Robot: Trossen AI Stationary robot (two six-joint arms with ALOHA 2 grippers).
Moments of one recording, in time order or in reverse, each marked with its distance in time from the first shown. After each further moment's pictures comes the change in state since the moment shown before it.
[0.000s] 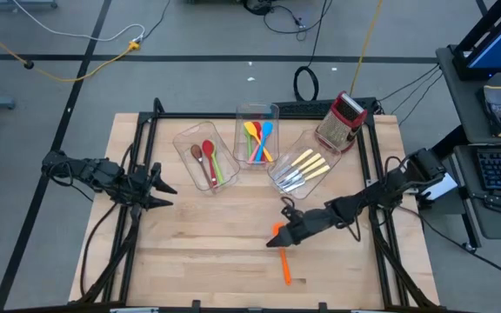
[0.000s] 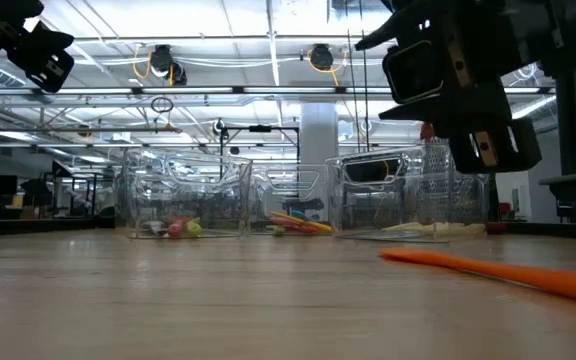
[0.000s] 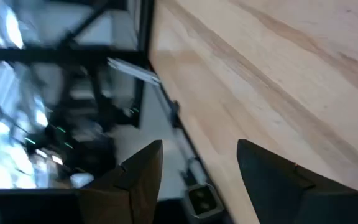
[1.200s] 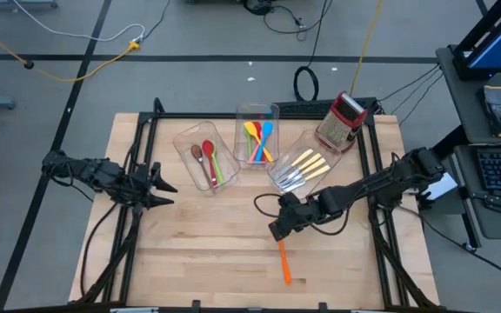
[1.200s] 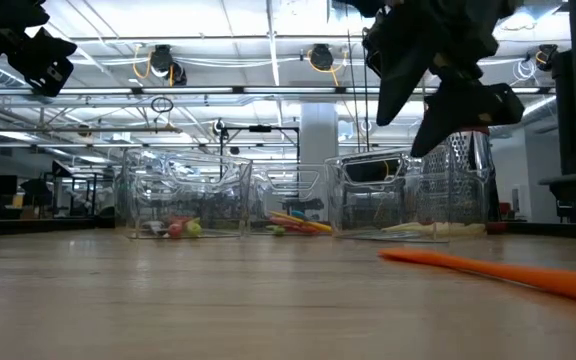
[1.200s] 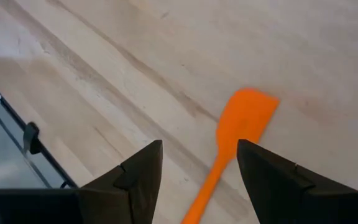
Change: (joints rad) left arm 0.000 0.000 0.001 -0.025 -0.034 -0.026; right arm -0.073 -0.001 0.431 -1.070 0.043 -0.162
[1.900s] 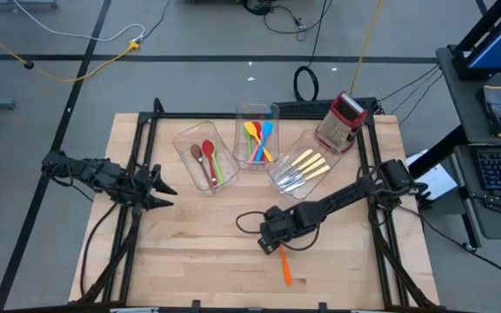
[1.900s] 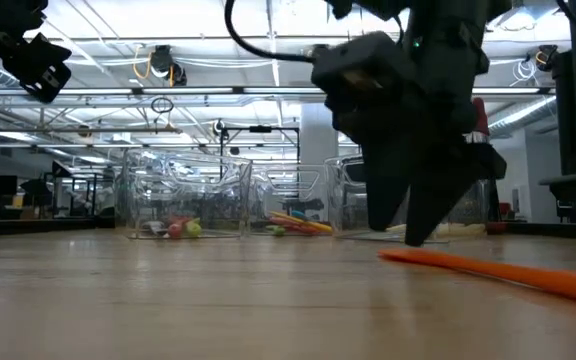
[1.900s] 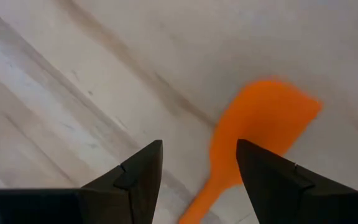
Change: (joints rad) left arm 0.000 0.002 0.000 -0.030 0.029 -0.050; right arm 0.012 0.312 0.142 -0.045 -0.055 -0.108
